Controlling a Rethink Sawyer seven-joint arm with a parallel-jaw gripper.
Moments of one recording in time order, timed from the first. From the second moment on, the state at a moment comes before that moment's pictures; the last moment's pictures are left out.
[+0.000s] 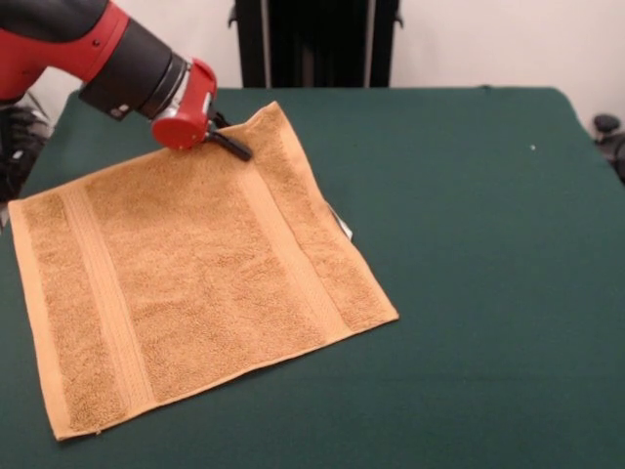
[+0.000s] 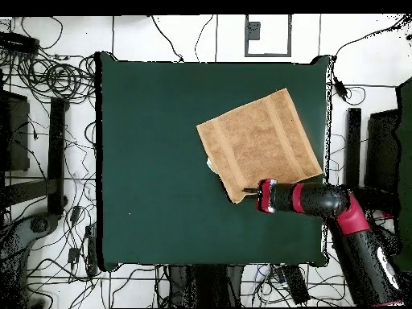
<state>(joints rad) -1.42 0.01 1.05 1.67 -0.71 1.14 0.19</state>
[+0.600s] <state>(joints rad) -1.42 0.01 1.05 1.67 -0.72 1.14 0.16</state>
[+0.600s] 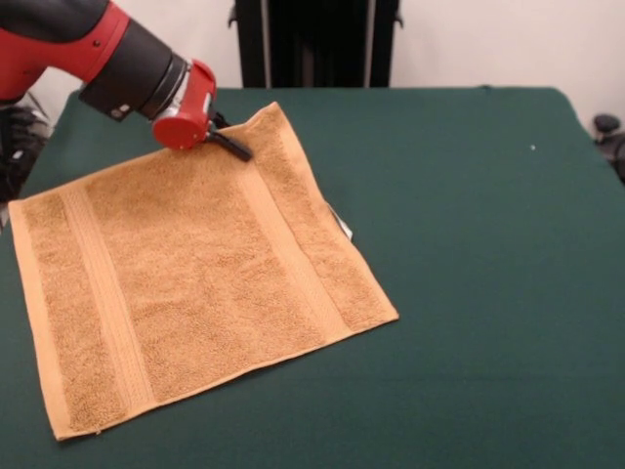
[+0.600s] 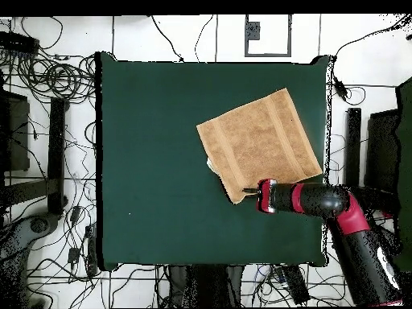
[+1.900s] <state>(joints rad) -1.42 -0.07 1.05 1.68 -0.68 1.17 0.16</state>
